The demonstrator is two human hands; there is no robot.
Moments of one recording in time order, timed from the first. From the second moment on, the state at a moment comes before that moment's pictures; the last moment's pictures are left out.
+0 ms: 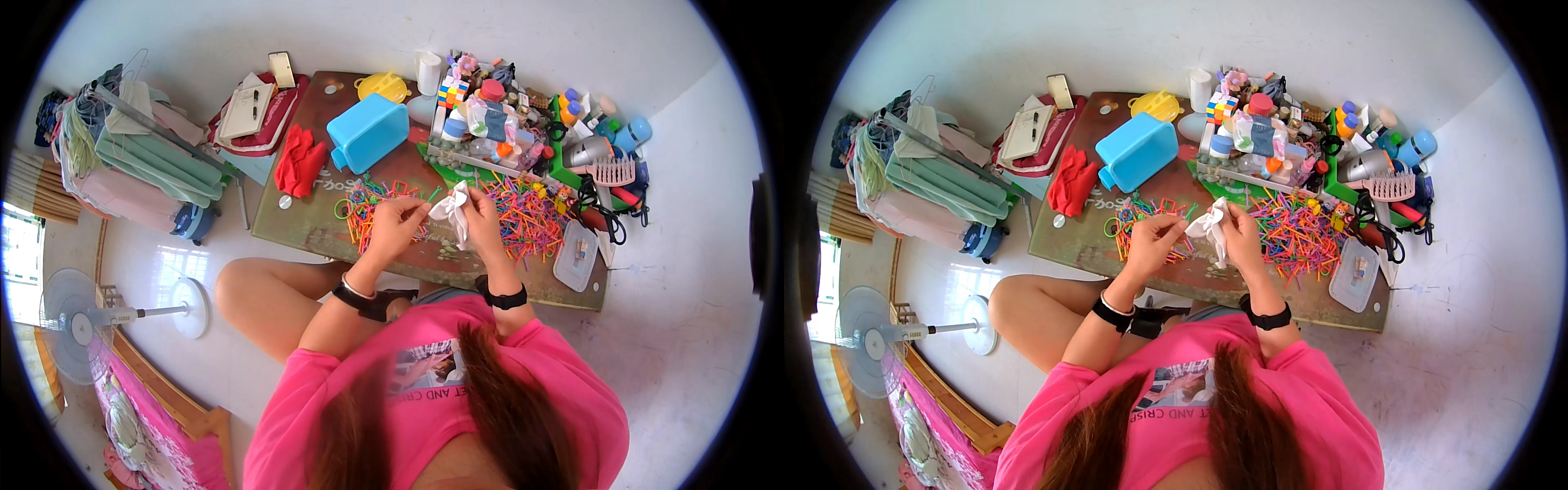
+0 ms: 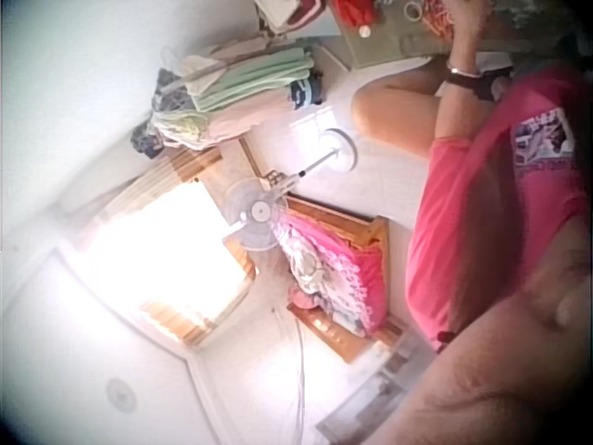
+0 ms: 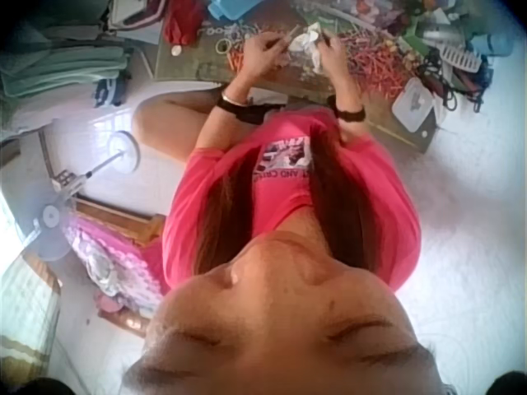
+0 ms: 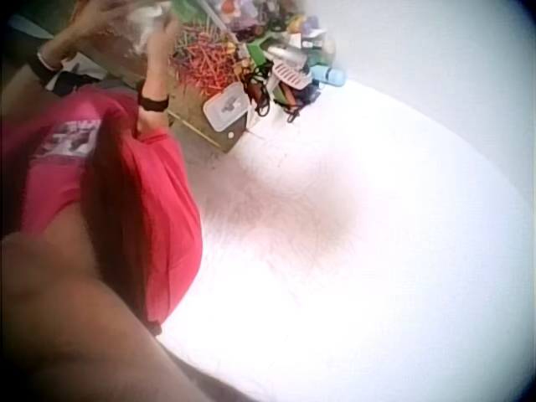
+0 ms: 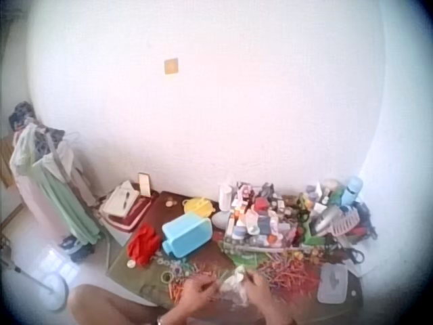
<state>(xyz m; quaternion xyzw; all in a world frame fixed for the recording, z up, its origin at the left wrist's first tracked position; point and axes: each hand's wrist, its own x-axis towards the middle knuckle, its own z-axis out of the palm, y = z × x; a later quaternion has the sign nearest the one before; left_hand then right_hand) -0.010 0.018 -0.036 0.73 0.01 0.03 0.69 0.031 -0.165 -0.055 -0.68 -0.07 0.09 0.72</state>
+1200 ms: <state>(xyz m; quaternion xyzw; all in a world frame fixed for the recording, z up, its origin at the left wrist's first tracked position) 0.003 0.036 -0.057 0.63 0.04 -0.12 0.76 0.023 -0.171 -0.034 -0.74 -0.09 0.21 0.64</state>
